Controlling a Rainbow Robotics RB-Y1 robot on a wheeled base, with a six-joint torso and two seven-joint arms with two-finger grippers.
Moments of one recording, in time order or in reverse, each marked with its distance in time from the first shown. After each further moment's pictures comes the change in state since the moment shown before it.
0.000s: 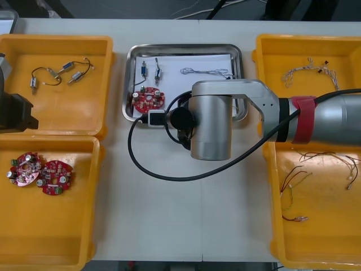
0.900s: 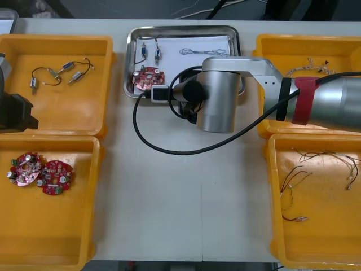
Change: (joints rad) right arm -0.055 0.000 0.001 0.189 0.000 -0.219 0.063; left arm 0.000 0.000 0.000 0.000 0.000 0.000 0.000
